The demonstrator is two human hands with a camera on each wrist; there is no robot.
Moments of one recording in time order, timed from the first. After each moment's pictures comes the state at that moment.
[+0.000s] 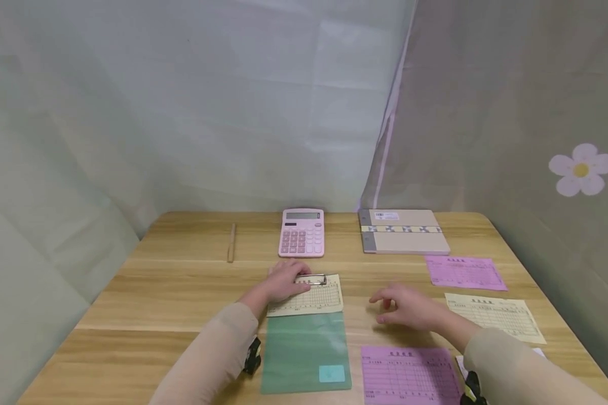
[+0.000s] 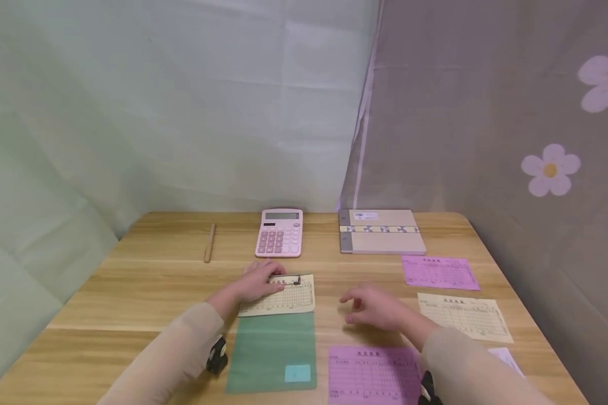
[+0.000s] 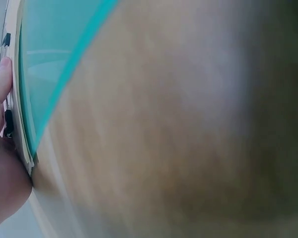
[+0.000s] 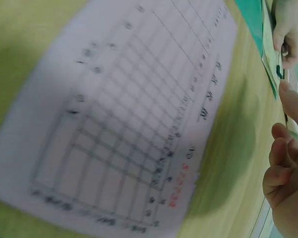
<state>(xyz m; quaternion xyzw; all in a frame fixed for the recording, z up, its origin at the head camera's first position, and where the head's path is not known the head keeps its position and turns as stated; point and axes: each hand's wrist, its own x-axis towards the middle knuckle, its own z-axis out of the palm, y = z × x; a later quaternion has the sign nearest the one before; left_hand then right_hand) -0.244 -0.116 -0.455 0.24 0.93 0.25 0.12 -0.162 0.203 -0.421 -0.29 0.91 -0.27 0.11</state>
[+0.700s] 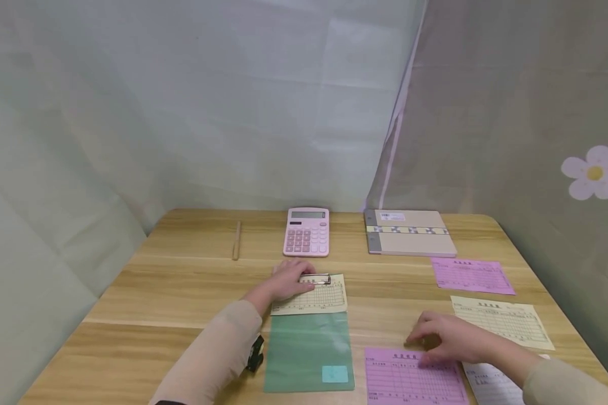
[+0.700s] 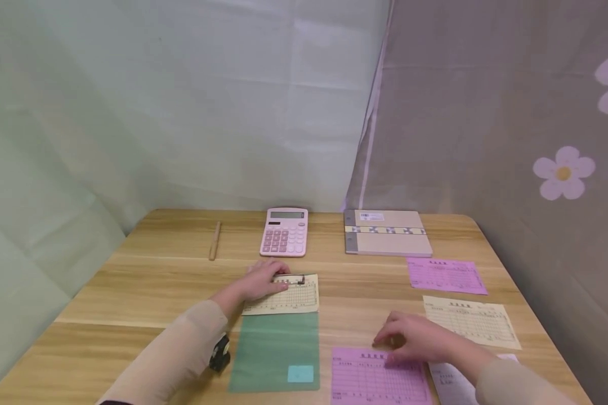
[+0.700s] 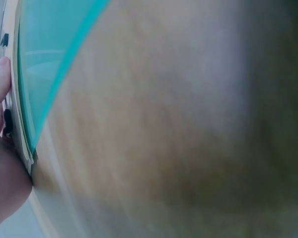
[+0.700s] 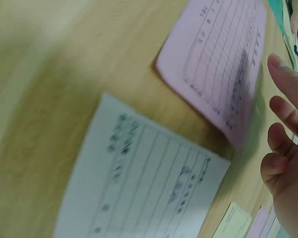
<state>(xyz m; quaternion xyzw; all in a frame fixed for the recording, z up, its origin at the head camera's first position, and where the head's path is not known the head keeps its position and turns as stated) -0.246 -0.116 -0.459 0.24 0.93 0.24 0.12 -0.122 0.263 -0.429 -0.34 0.88 -0.28 0.18</state>
